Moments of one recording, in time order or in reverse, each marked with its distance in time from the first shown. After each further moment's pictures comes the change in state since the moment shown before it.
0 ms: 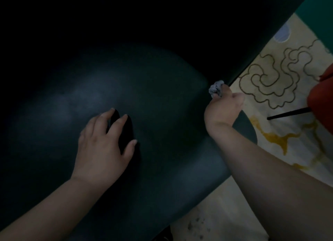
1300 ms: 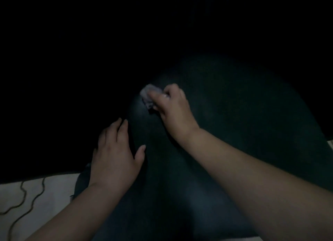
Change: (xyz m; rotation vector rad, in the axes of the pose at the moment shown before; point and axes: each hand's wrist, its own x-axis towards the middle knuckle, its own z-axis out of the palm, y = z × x) left_hand -0.117 -0.143 -0.033 -0.098 0.055 -0.618; right_hand -0.247 -0.184 0.109 0.106 -0.784 -1.181
